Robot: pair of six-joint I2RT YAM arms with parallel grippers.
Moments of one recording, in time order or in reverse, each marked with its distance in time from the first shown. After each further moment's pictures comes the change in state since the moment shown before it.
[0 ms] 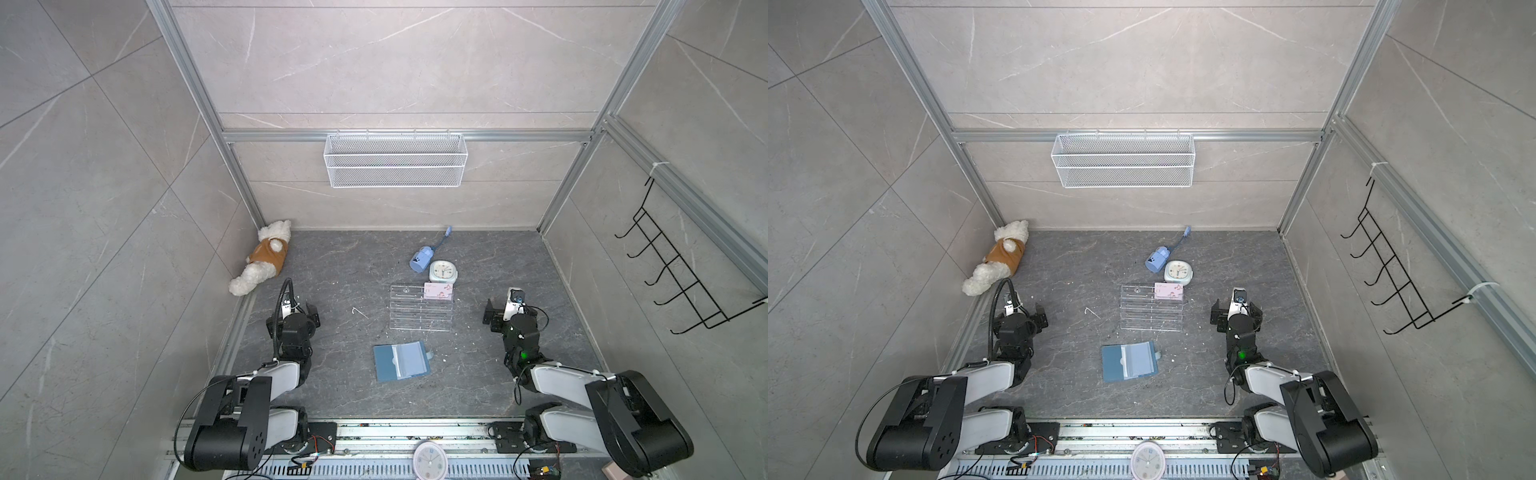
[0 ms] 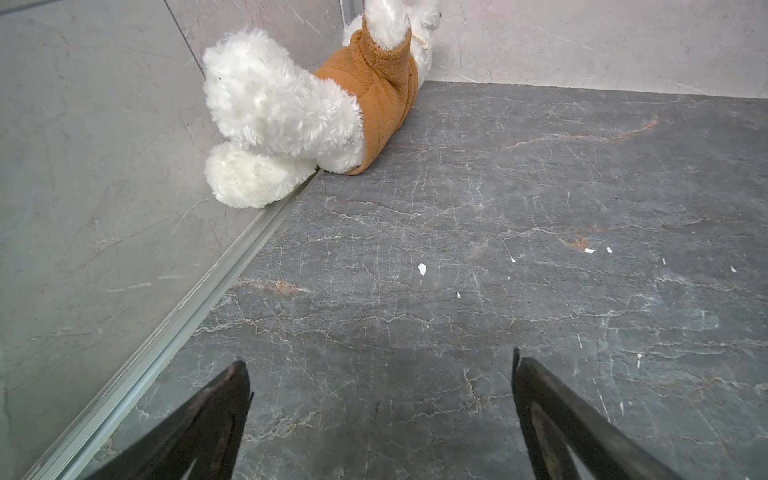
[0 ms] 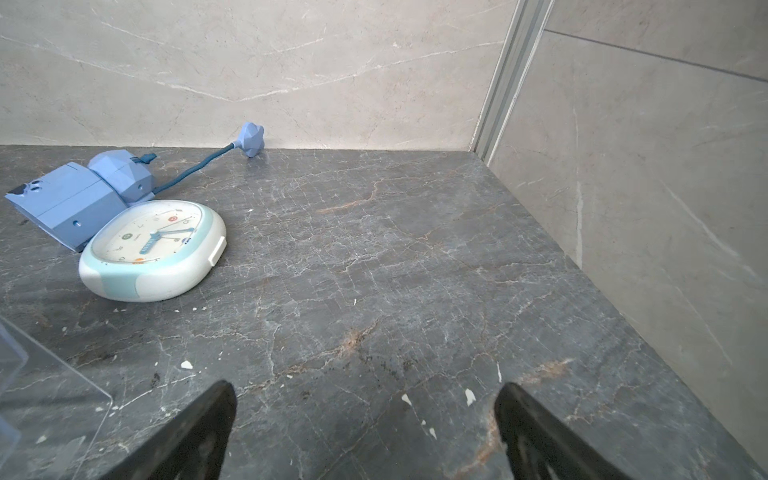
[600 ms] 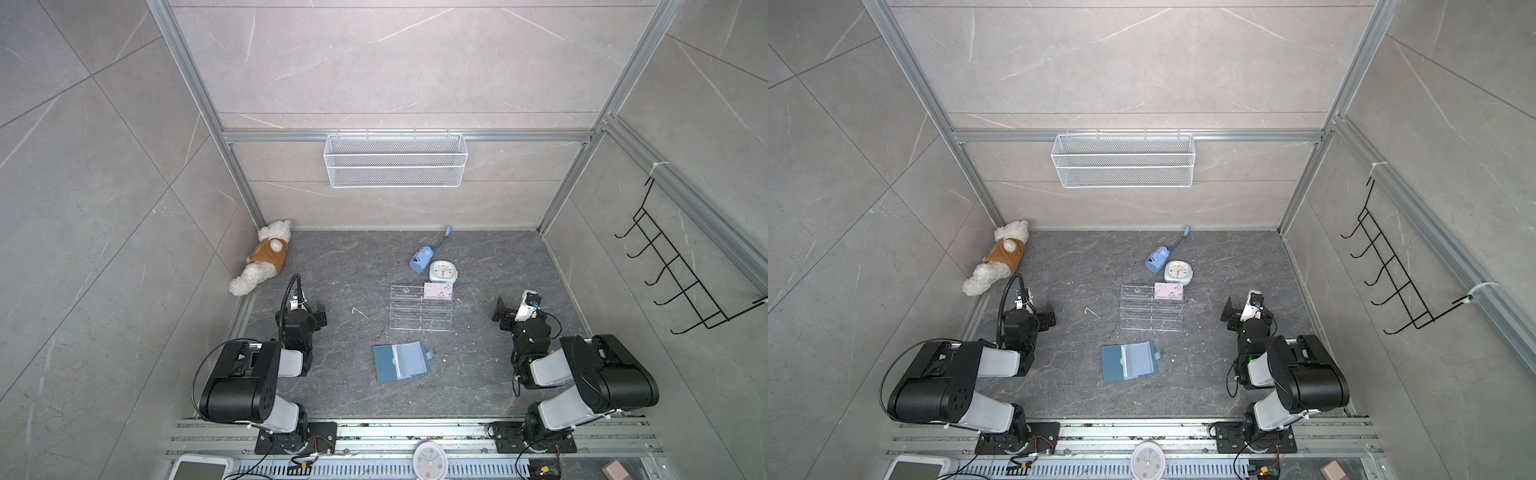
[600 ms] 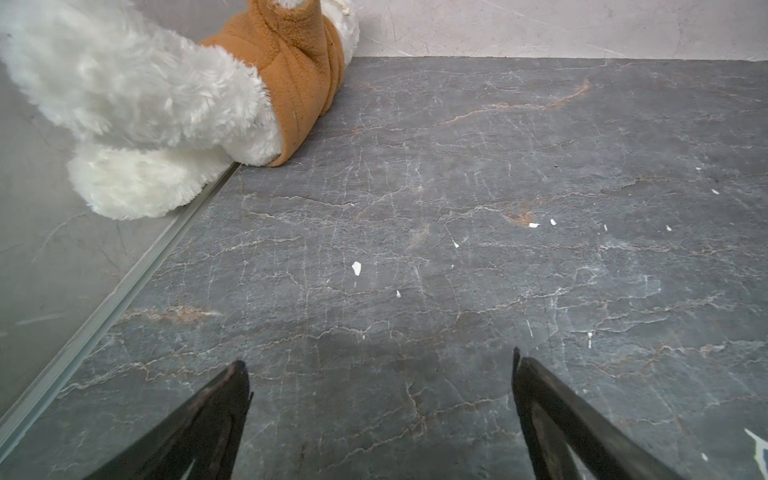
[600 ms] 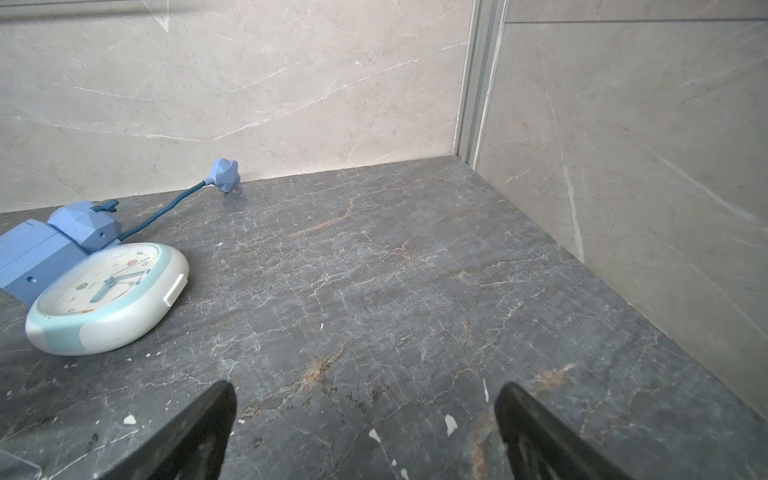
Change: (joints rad) left arm 0.014 0.208 0.059 0.126 0.180 0.041; right arm -0.208 0.278 -0.057 0.430 -0.190 0.066
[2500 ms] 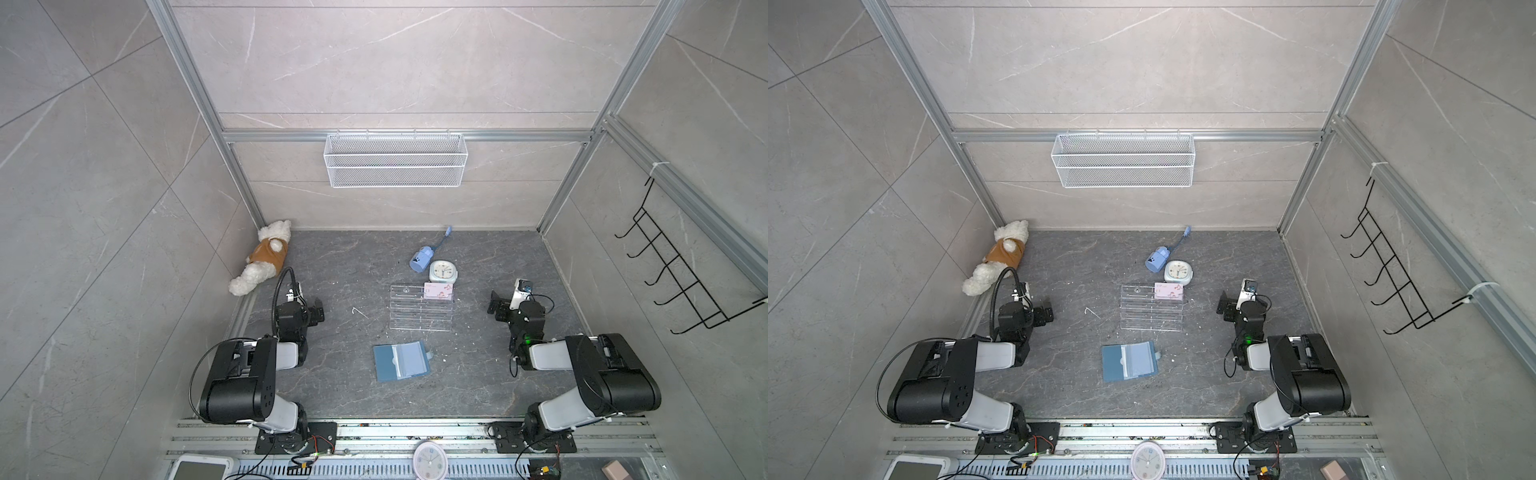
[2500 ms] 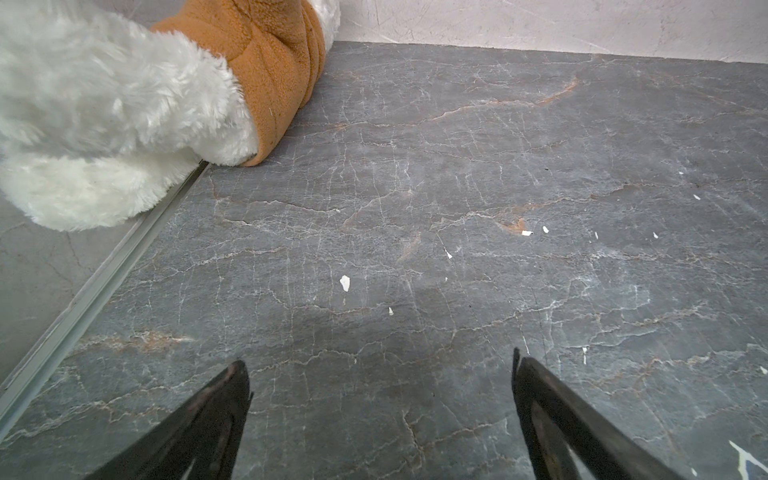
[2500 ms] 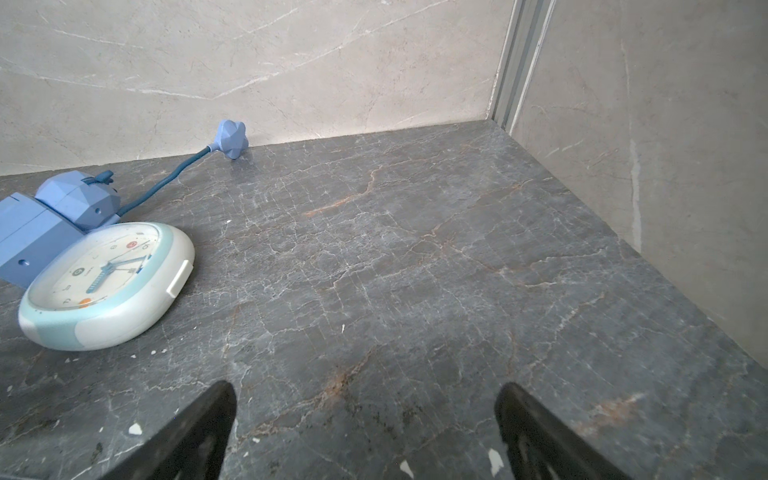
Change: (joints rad) left arm 0.078 0.000 0.072 -0.129 0.135 -0.001; right arm 0.009 -0.020 0.170 -0.327 -0.050 0.005
